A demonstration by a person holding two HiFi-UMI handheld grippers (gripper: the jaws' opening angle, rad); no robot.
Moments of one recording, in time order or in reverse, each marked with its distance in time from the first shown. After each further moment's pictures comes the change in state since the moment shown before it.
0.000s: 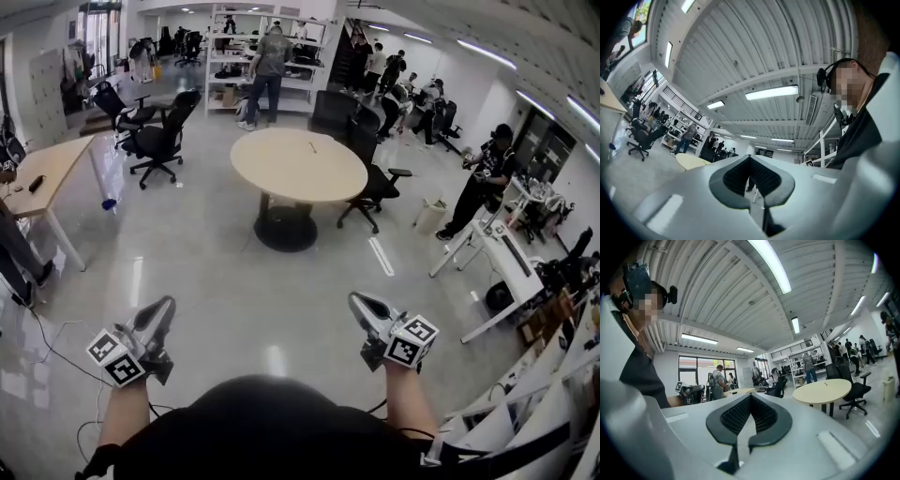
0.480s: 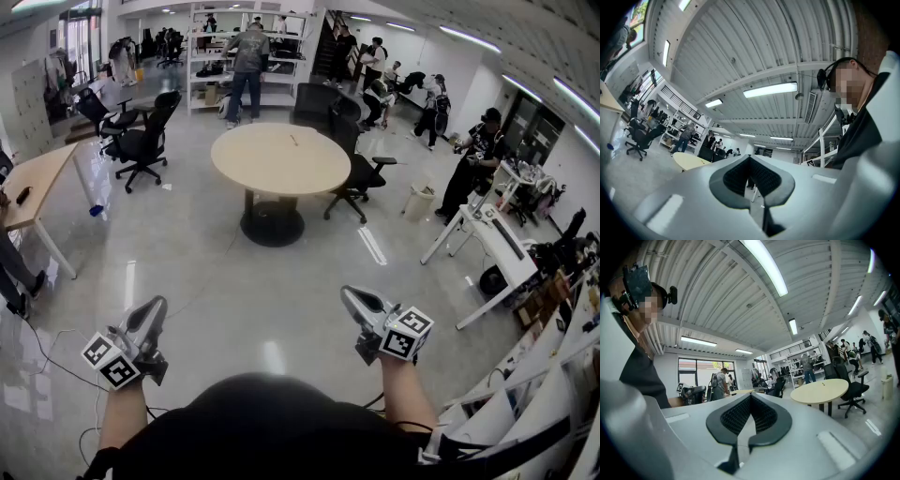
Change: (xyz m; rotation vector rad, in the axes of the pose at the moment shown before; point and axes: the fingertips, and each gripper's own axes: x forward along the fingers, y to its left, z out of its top) left arm 0.027 -0.020 -0.010 0.015 0.008 0.003; right arm -0.026 -0.025 0.005 0.022 -0.030 0.008
